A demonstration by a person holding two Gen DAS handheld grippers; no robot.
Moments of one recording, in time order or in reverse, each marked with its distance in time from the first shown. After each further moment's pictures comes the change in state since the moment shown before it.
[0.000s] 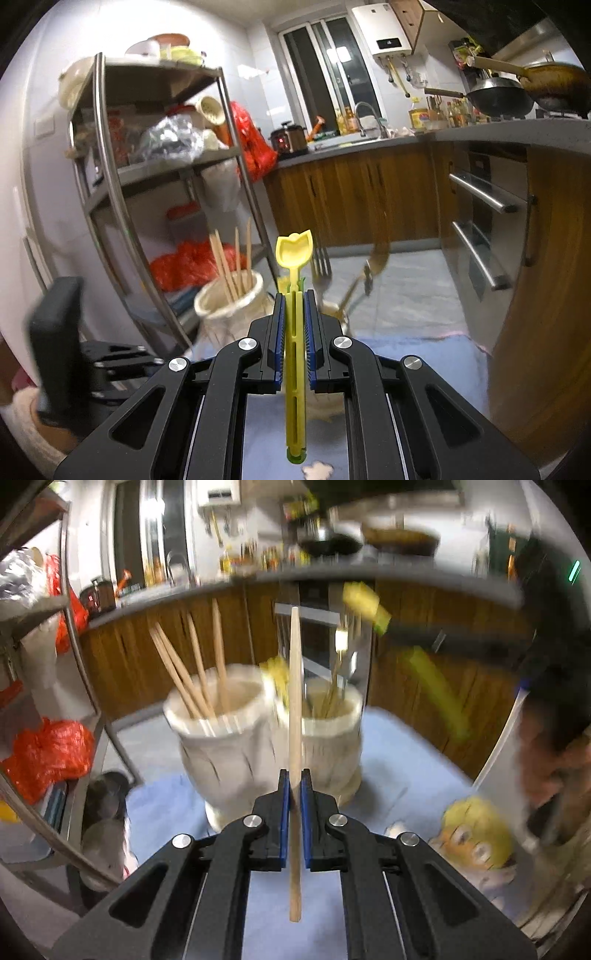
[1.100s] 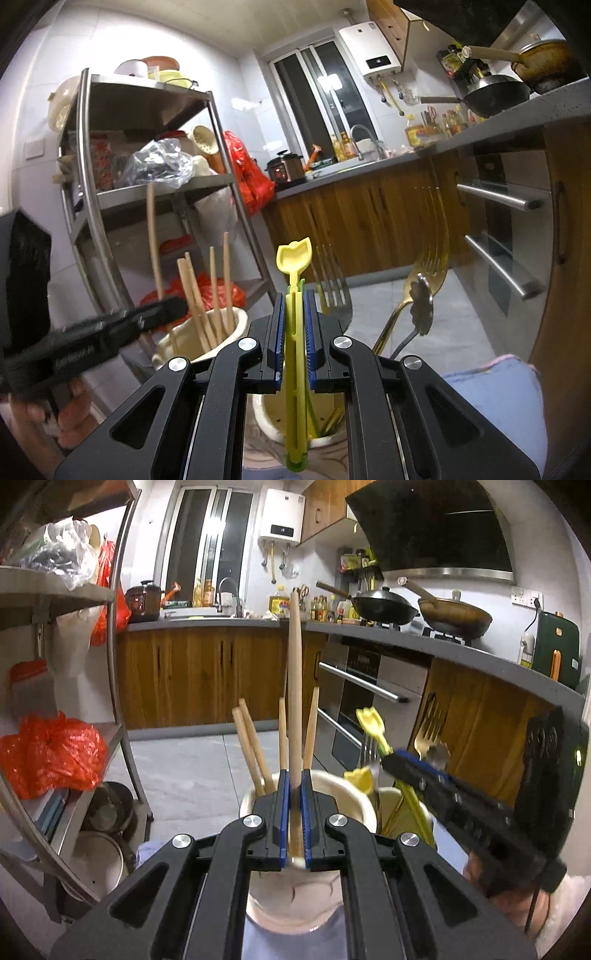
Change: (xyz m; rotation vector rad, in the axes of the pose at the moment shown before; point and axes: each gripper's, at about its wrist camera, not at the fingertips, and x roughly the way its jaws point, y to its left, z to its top) left arm 0.035 0.058 0.035 -0.190 -0.157 0.079; right arm 0.075 -0.007 -0.018 0.029 -0.133 -0.011
